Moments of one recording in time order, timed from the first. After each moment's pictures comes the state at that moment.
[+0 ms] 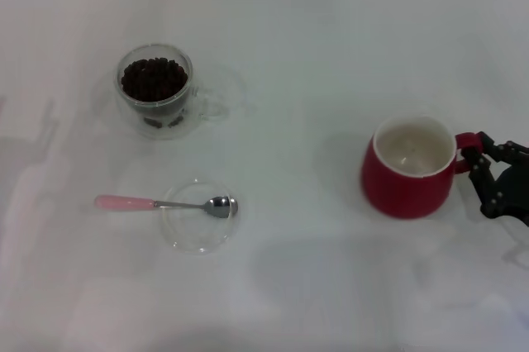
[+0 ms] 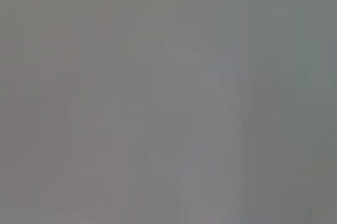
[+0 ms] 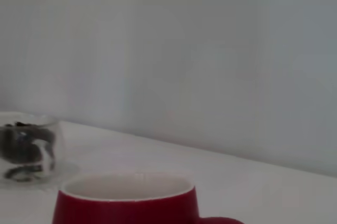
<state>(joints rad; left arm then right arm) -0.29 -2.08 0.70 -0.06 0.88 1.60 -0.27 0.17 2.03 -1.23 0.09 -0.75 -1.48 0.25</state>
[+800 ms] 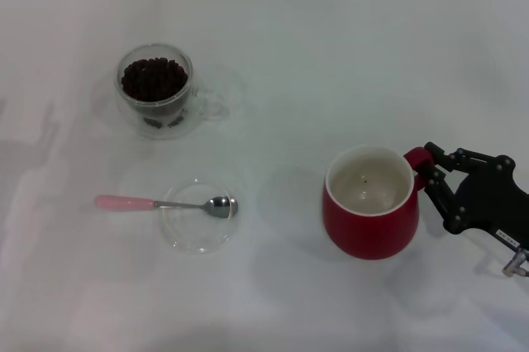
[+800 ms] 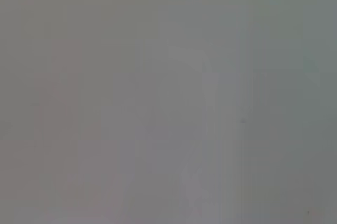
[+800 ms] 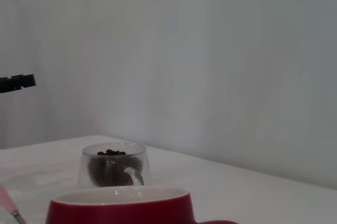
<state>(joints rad) -0.28 -2.08 0.70 -0.07 0.88 1.61 -0.27 0.21 2.03 -1.23 0.09 -0.93 -1.57 0.29</state>
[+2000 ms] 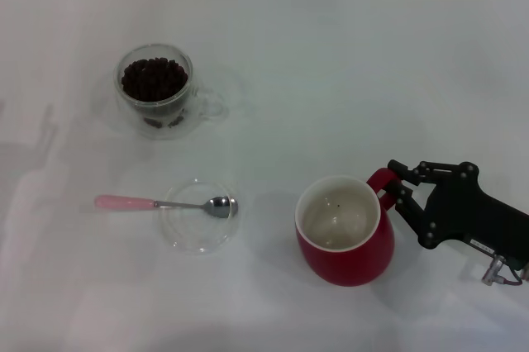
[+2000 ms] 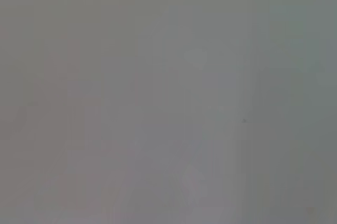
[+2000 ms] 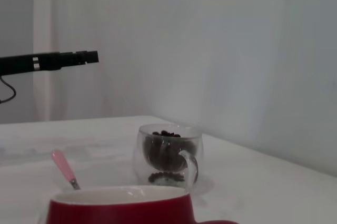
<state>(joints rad) -0.28 -2.09 0.70 -0.07 0.88 1.61 -0.27 0.24 2.03 -1.25 0.03 -1.05 -1.52 0.27</state>
